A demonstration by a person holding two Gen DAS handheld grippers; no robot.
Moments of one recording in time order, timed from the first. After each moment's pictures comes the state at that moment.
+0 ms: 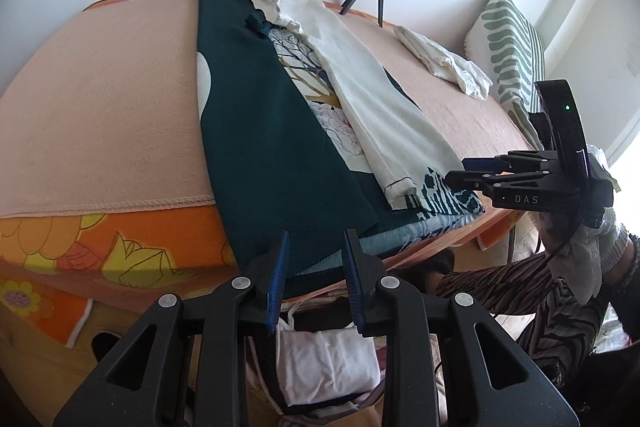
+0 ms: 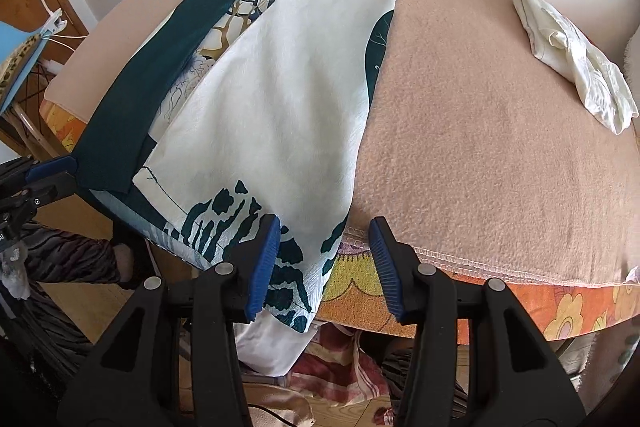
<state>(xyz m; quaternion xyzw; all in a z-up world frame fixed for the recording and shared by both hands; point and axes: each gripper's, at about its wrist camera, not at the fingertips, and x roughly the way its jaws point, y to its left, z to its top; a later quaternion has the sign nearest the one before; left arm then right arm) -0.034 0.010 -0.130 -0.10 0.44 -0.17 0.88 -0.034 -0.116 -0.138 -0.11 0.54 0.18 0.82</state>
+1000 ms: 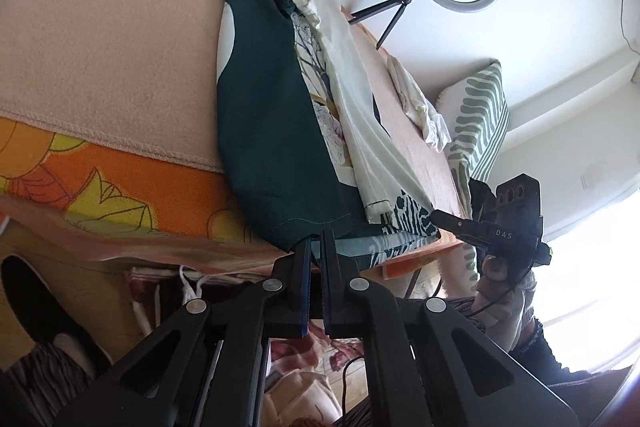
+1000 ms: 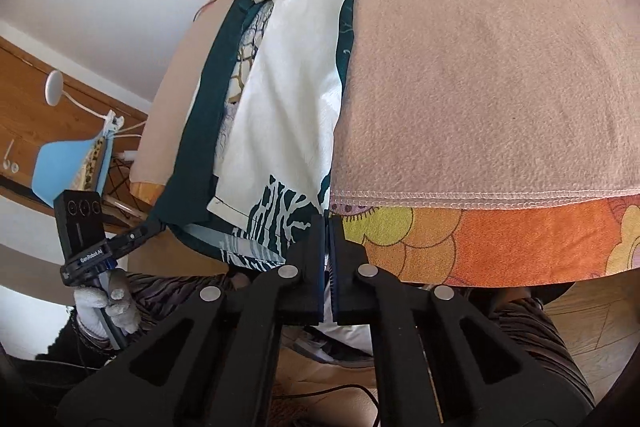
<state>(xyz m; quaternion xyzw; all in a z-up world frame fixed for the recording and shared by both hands) -0.025 0.052 -0.137 -0.31 0.46 -0.23 0.80 -0.037 -0.202 -0.122 0.18 0.56 0.25 0.77</state>
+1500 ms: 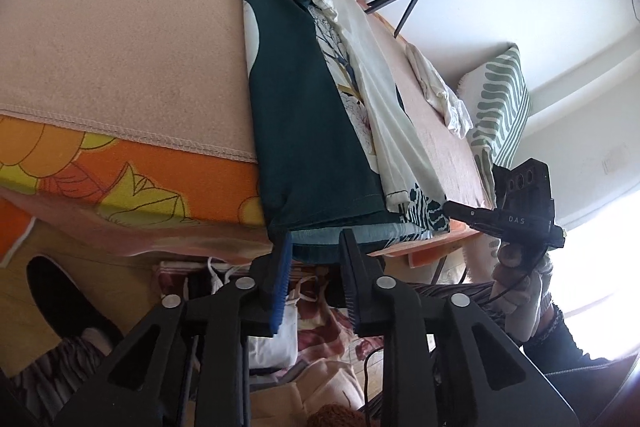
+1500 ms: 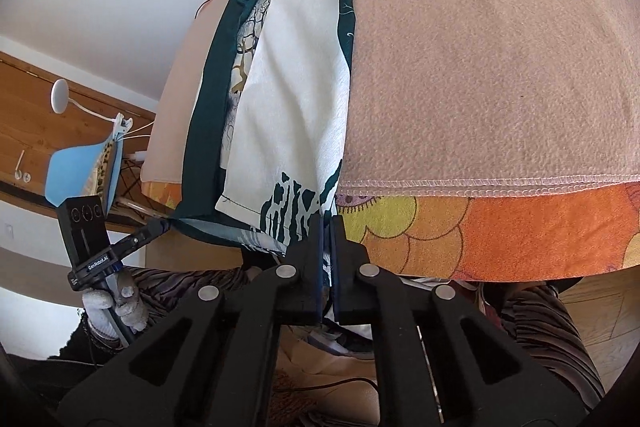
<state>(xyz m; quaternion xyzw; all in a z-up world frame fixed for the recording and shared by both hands) -0.030 0.062 -0.142 -0.29 0.49 -0.20 0.80 -0.033 -0.193 -0.143 0.19 0.59 0.25 0.74</state>
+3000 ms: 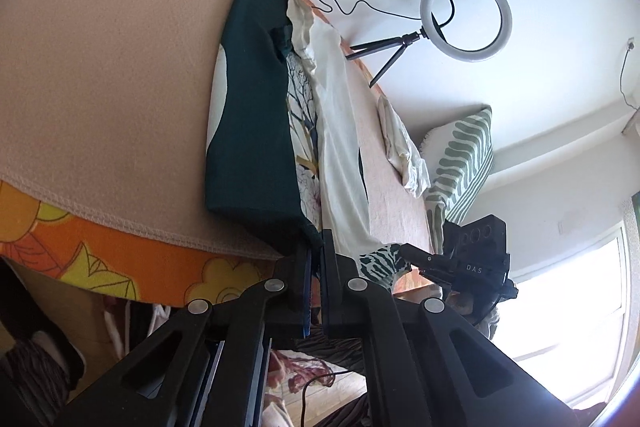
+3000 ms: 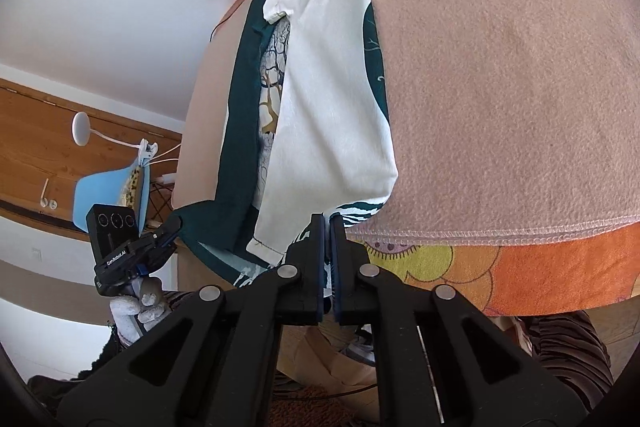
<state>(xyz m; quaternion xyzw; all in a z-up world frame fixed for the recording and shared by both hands) 0.014 0.073 -0.120 -0.39 0.43 -0.22 0.78 0.001 -0.187 -0.116 0.25 0.57 0.27 0.73</state>
